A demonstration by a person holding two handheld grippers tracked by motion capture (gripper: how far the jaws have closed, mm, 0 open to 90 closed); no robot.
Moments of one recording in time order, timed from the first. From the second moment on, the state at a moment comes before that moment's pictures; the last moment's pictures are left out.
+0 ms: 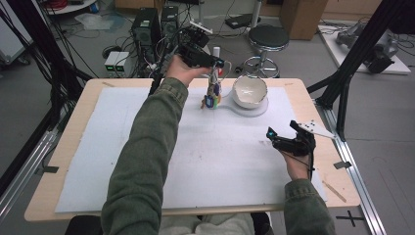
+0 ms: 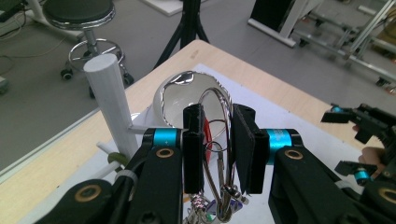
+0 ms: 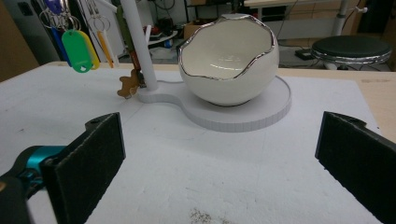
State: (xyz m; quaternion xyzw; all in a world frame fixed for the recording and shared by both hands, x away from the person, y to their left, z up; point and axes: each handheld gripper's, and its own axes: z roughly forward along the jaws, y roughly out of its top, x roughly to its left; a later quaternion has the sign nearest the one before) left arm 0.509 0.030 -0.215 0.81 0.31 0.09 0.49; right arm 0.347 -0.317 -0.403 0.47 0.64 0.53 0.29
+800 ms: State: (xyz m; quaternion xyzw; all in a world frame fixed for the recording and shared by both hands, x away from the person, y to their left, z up) left arm 0.542 0.040 -0.247 0.82 0.35 0.09 0.45; right arm 0.347 -0.320 -0.403 0.47 0.64 0.54 0.29
